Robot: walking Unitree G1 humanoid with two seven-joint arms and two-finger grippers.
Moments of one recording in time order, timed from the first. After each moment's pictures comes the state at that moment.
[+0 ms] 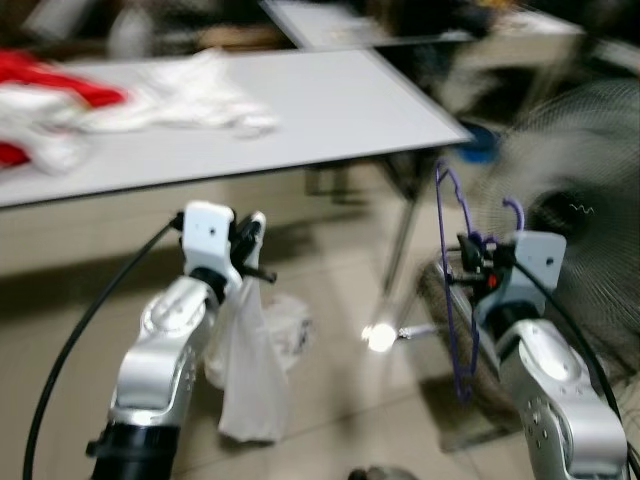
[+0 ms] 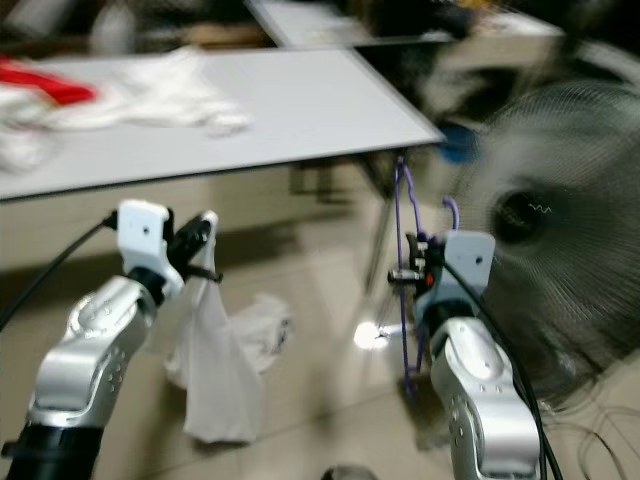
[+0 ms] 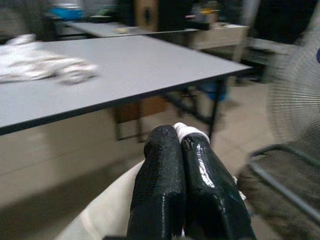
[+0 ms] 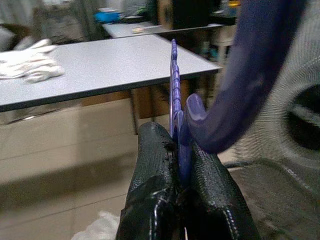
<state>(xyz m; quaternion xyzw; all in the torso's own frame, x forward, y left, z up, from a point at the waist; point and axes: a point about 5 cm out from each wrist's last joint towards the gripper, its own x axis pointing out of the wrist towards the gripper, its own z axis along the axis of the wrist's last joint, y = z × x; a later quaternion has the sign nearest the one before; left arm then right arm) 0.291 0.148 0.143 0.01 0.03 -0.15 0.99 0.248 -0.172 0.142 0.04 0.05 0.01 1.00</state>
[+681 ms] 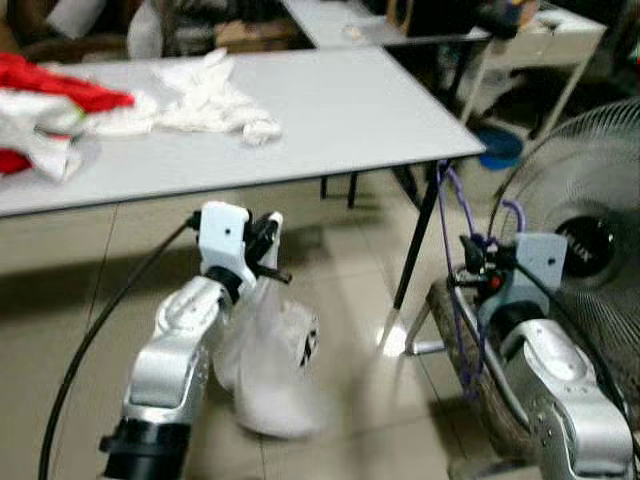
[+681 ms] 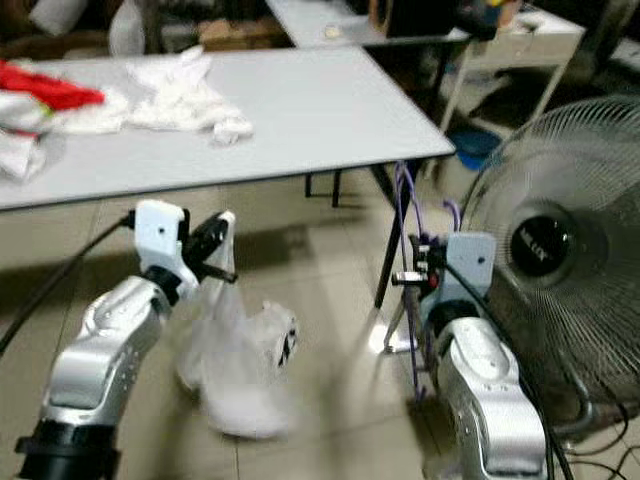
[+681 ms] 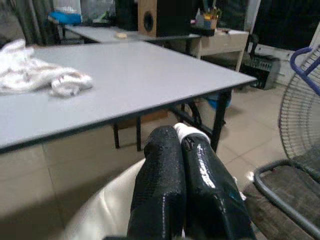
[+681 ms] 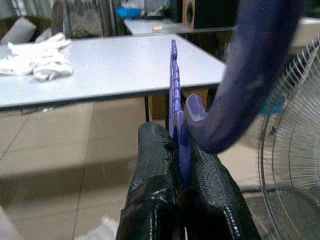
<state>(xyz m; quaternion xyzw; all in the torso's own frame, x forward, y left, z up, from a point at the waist) 0.293 0.138 0.145 0.00 0.02 -0.17 0.98 0.250 -0.173 0.142 0.03 0.05 0.02 1.00</state>
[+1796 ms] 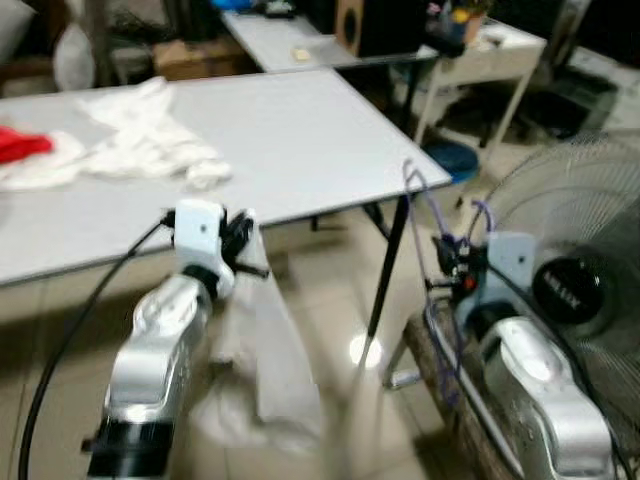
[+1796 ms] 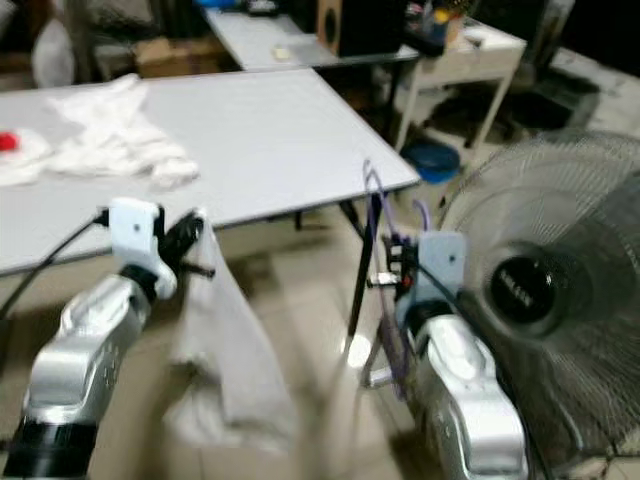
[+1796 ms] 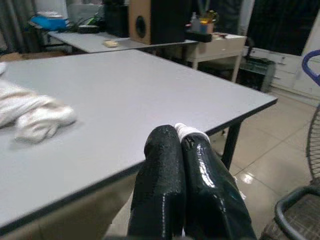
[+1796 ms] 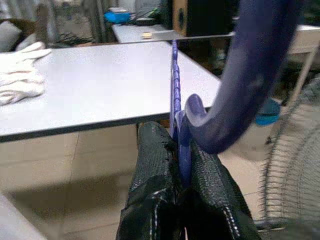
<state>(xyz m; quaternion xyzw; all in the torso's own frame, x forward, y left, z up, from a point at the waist) 0.294 0.154 0.144 0.00 0.02 -0.15 0.99 0.250 -0.156 0.140 0.02 0.06 0.06 1.00</state>
